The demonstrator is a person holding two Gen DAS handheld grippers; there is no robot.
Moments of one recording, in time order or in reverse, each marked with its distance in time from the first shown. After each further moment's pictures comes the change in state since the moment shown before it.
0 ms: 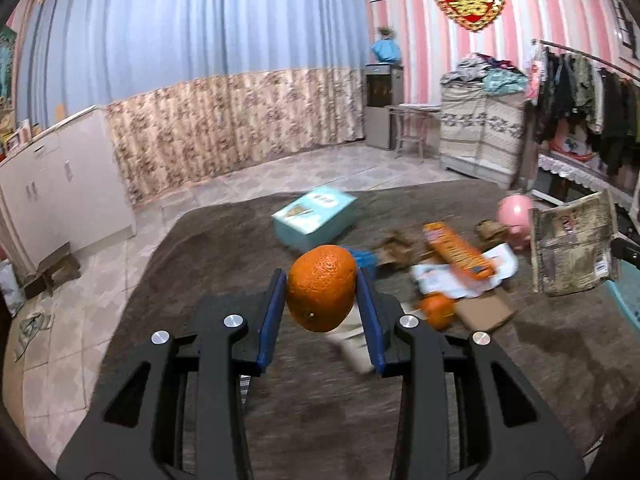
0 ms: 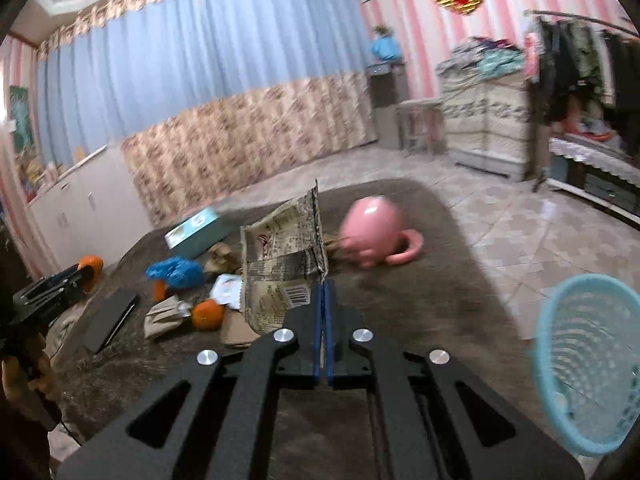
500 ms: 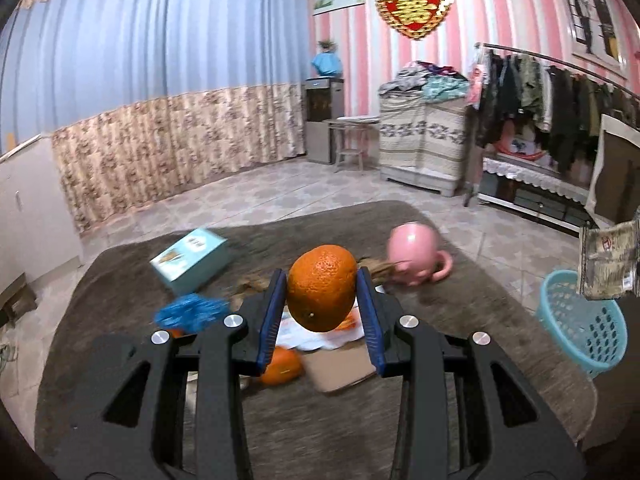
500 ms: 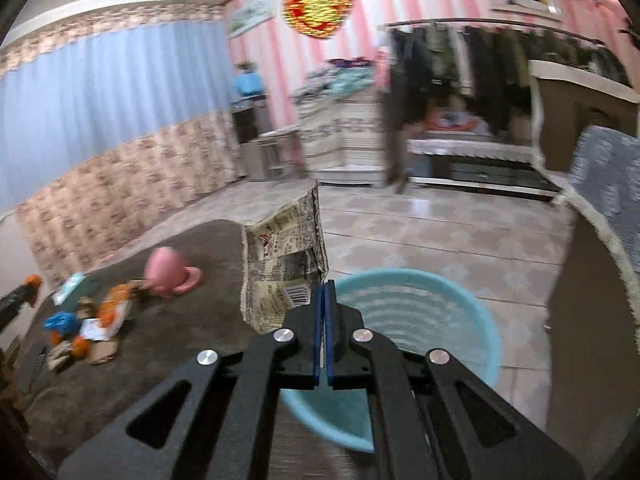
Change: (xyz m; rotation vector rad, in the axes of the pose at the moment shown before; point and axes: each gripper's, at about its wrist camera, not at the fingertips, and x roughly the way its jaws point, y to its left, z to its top) left arm -0.004 -0.139 0.039 0.067 -0.056 -0.185; right arm -0.112 -0.178 -0.006 0.194 -0.110 -0.435
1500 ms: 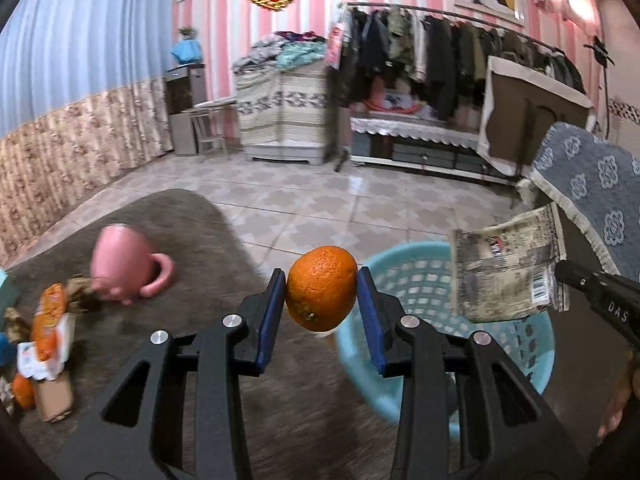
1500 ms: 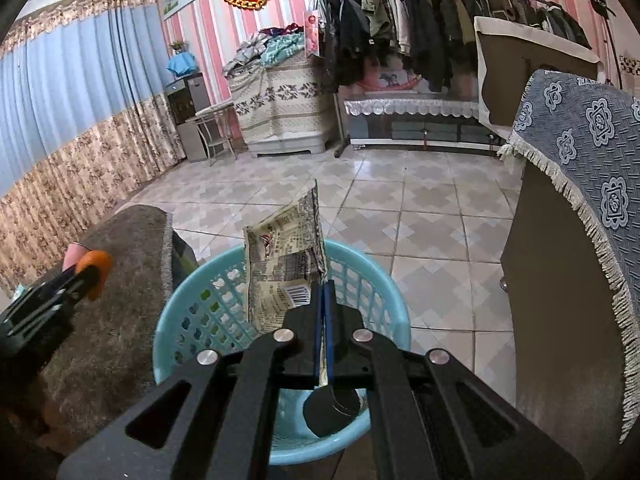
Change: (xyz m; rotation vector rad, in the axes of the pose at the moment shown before) left arm 0.063 -0.272 -0.026 0.198 0.081 -0.394; right arm 0.042 -0.080 -0.017 0.099 0.122 -0.169
